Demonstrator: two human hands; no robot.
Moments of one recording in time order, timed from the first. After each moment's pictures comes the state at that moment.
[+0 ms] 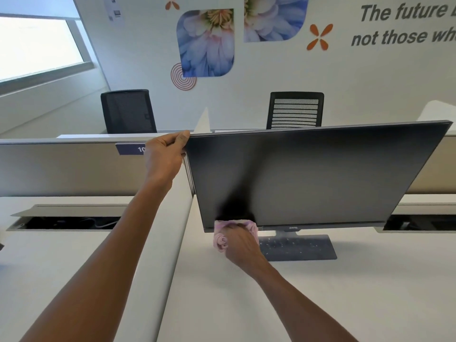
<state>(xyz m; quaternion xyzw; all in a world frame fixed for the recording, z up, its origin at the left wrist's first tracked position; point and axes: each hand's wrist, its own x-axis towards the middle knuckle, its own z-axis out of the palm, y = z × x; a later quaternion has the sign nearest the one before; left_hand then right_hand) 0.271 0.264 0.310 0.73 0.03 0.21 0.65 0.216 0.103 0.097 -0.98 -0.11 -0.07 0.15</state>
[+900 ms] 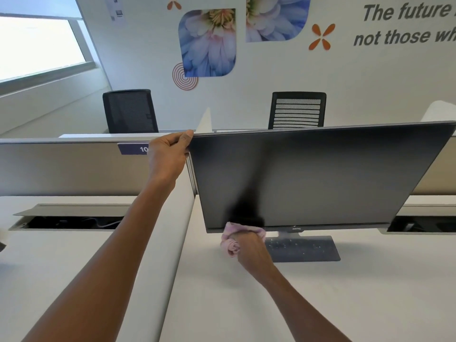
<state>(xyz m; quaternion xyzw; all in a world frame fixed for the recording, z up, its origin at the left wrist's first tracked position) 0.271 0.263 0.311 0.72 0.02 0.21 0.66 0.206 0.076 0.079 -0.95 -0.09 -0.02 0.31</state>
